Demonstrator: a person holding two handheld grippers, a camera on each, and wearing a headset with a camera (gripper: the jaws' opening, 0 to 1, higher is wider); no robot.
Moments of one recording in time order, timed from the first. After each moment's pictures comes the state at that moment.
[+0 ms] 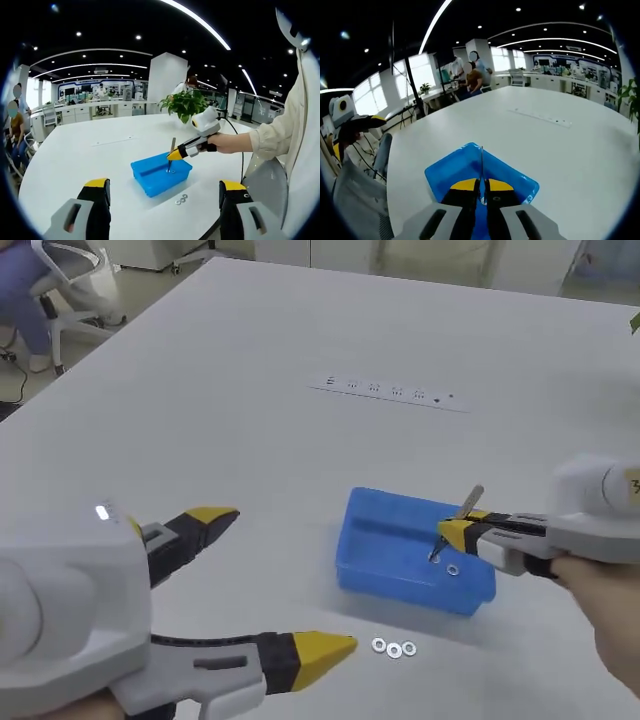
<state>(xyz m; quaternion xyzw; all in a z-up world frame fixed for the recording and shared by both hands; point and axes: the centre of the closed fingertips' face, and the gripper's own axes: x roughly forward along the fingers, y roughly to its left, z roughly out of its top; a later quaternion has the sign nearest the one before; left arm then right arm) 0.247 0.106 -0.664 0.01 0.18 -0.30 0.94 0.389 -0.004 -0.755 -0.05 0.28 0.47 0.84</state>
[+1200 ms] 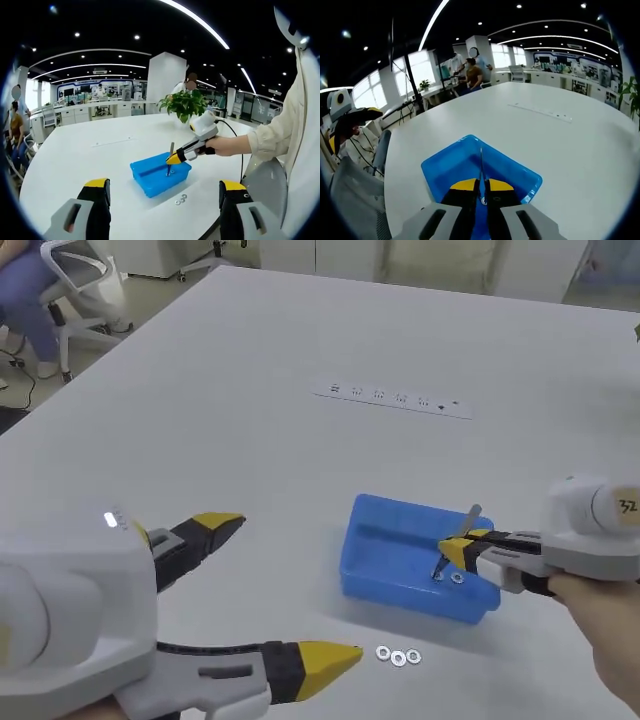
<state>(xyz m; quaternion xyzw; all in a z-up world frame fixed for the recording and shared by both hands) 0.245 0.101 -0.660 0.01 0.18 -0.30 0.94 0.387 -0.007 -0.767 -0.05 0.29 0.47 0.83</state>
